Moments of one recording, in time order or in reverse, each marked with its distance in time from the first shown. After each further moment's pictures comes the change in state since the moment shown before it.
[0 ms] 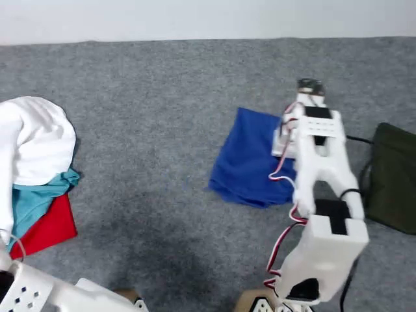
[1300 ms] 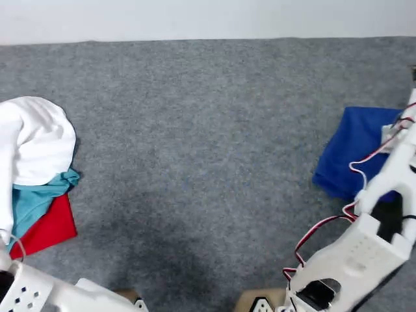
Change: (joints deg) left arm 0.0 0.0 0.0 0.0 0.0; right arm 30.2 6.0 -23.8 0.1 28.7
